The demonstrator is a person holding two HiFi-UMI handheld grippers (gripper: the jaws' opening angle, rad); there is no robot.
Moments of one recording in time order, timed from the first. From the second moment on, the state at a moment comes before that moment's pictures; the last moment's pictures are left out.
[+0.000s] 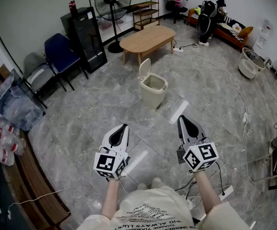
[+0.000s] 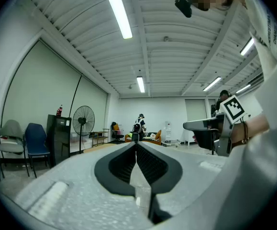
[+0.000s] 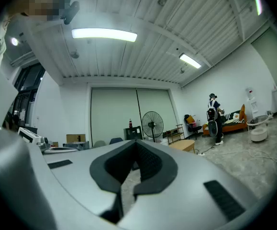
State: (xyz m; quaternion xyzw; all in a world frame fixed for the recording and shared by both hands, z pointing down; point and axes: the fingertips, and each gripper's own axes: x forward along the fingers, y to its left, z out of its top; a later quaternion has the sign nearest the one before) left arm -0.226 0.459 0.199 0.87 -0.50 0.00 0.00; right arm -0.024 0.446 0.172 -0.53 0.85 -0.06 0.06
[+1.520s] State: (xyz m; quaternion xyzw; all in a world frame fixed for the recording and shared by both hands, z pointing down) left arm -0.144 0.375 0.226 0.86 -0.51 0.01 0.03; right arm 0.061 0.379 0.210 -0.50 0.86 -0.09 0.08
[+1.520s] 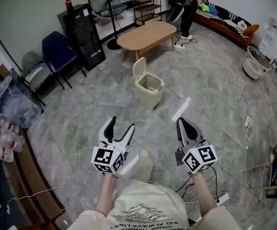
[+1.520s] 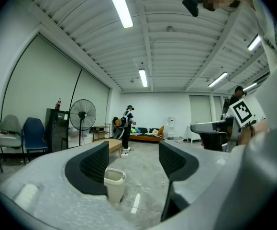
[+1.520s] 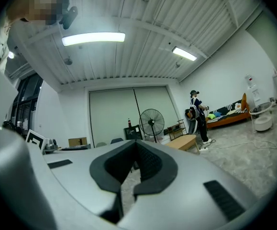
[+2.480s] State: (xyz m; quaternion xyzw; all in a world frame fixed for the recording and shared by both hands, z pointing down) left arm -0.160 0.110 0.275 0.86 -0.50 0.04 0.09; right arm 0.040 0.117 0.244 -0.52 0.84 -0.13 0.04
